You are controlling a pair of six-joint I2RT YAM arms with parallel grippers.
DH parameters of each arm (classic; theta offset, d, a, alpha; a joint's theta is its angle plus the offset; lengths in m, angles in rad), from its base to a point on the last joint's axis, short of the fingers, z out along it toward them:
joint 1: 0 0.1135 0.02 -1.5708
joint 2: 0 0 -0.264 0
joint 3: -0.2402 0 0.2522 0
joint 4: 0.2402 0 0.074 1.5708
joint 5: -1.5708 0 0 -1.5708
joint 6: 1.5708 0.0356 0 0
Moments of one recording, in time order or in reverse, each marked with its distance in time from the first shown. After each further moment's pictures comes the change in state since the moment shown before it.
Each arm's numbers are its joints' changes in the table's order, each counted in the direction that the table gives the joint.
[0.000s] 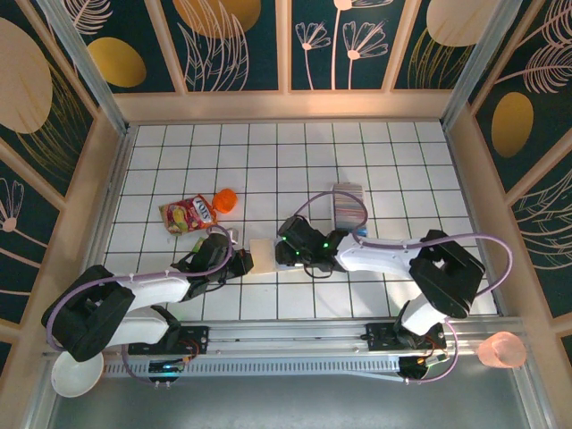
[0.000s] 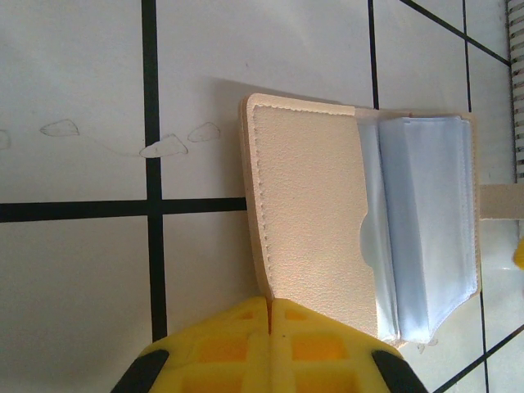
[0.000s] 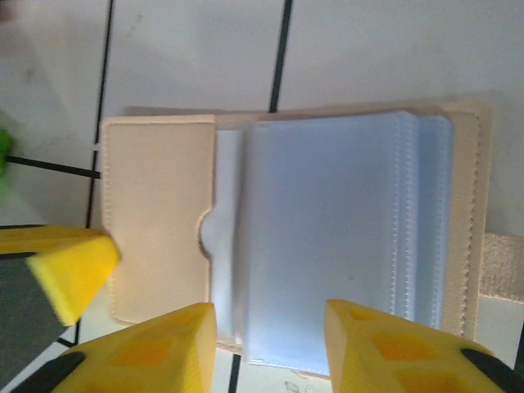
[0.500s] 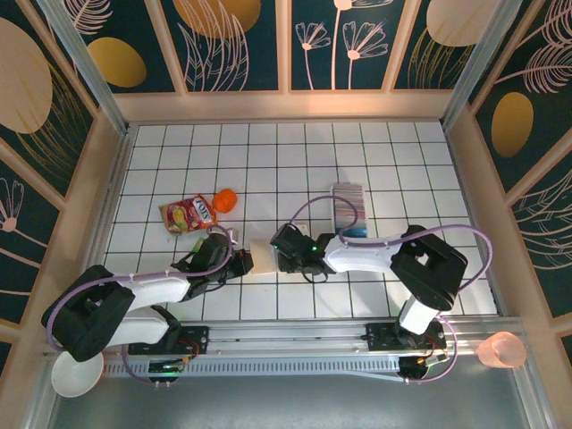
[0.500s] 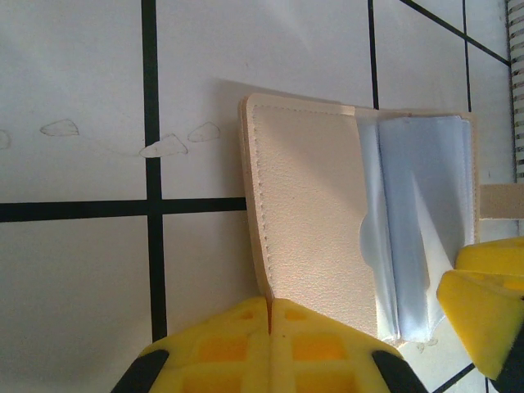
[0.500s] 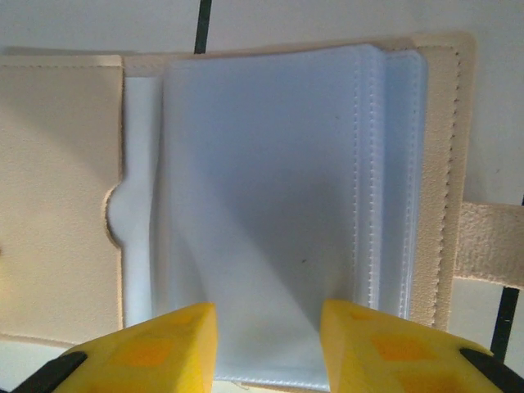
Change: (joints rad) left arm 0.000 0.000 0.000 0.000 0.000 0.000; right arm 0.046 0.103 -0.043 0.087 -0.092 0.002
